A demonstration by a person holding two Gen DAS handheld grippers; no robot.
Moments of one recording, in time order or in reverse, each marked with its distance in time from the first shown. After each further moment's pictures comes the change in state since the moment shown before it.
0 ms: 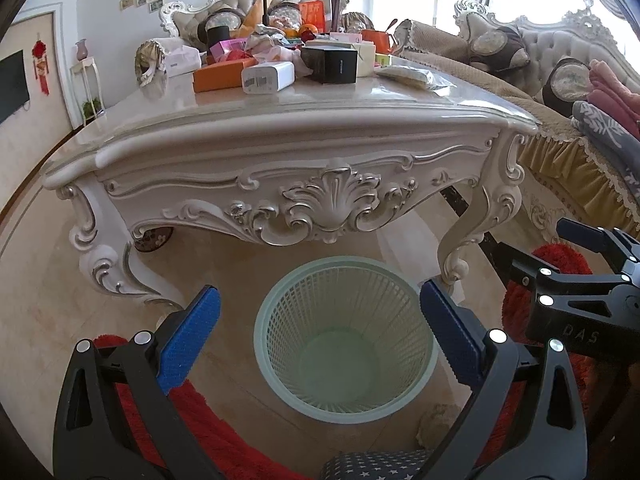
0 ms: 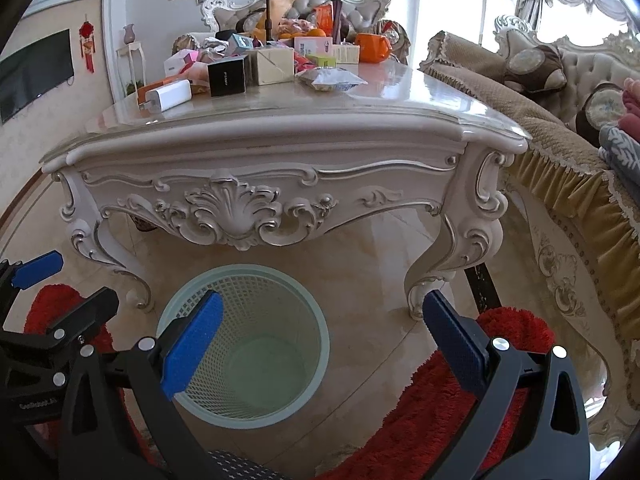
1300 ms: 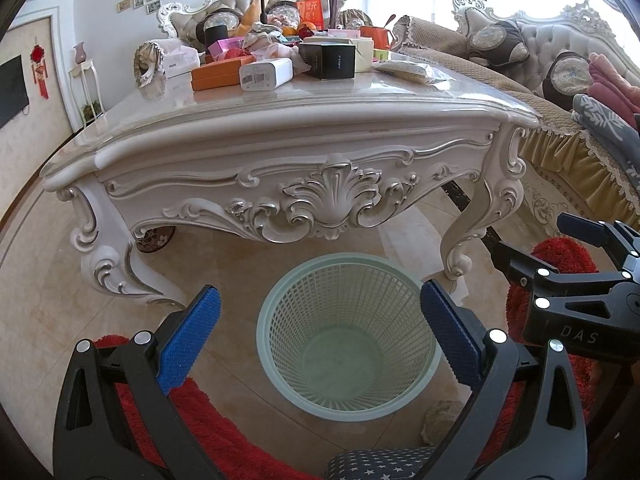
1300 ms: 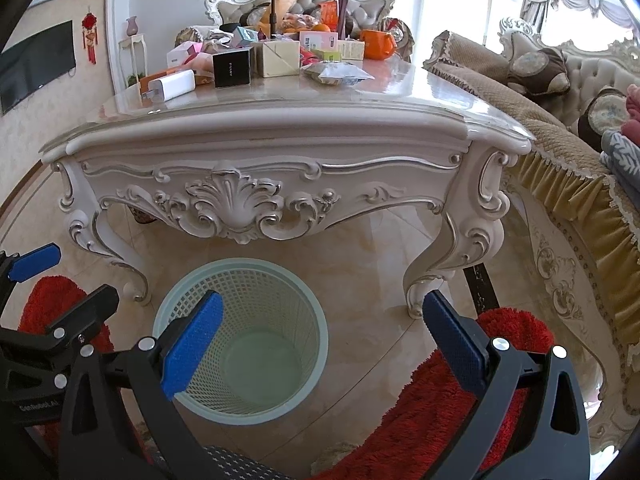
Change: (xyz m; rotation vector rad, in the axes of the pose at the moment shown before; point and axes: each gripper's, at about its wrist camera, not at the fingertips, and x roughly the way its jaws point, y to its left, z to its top) left arm 0.001 -0.002 -0.002 0.013 0.005 0.010; right arm 0.001 0.004 0.000 -0.024 0.013 -0.004
